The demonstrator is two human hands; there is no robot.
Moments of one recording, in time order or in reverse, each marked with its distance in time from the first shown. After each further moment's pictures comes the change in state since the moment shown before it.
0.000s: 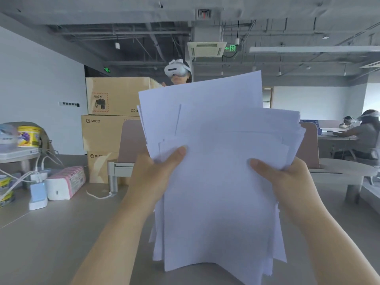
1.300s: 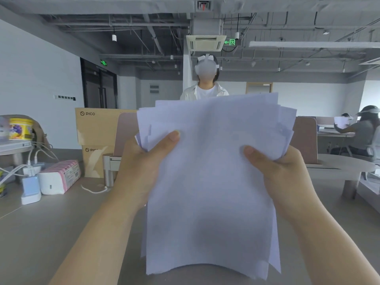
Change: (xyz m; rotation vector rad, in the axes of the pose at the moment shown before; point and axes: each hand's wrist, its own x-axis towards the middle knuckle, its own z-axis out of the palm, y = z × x) left_hand -0.002 0.007 -0.002 -0.336 -0.075 0.078; right_hand -0.004 -0.005 0.015 0.103 -0.068 -0.117
